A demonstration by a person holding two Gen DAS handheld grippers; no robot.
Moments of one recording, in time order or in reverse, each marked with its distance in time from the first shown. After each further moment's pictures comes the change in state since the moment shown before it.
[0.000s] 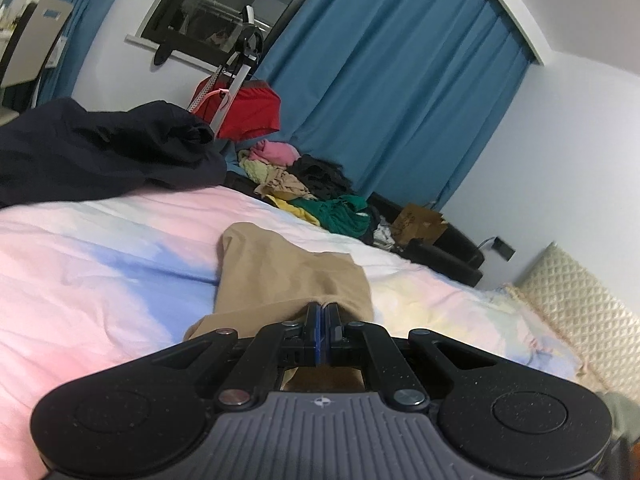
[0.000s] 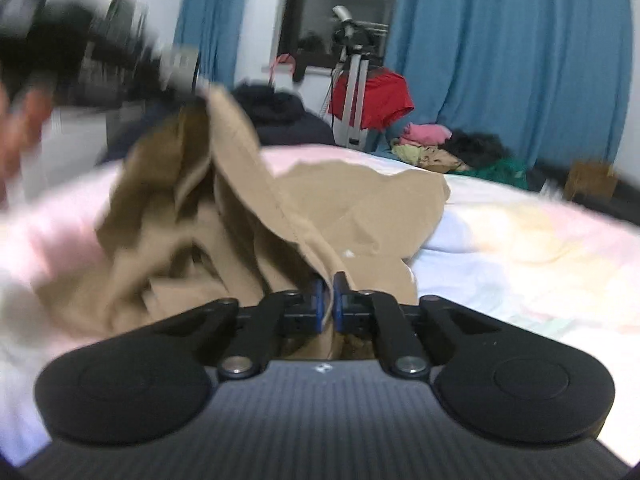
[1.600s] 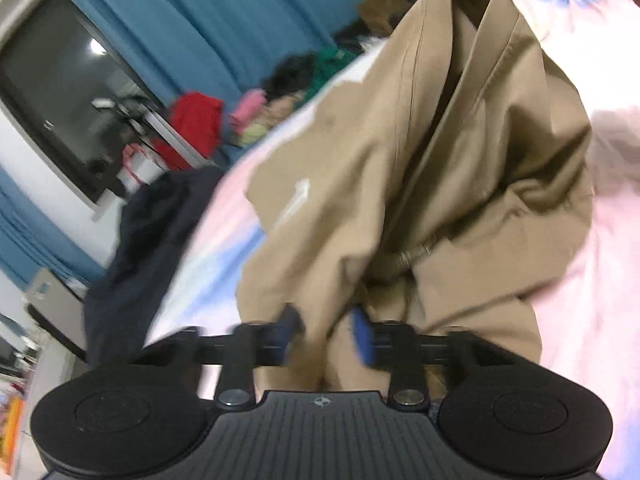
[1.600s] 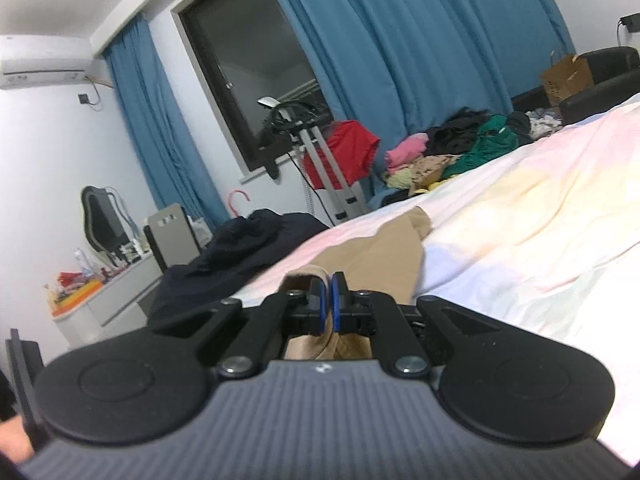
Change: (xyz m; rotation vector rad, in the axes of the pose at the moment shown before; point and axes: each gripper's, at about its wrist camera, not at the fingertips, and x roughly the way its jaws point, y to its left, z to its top) left arm 0.026 -0.082 -0.122 1.035 0.333 0.387; right arm -0.031 -0.097 0.024 0.496 -0.172 0.092
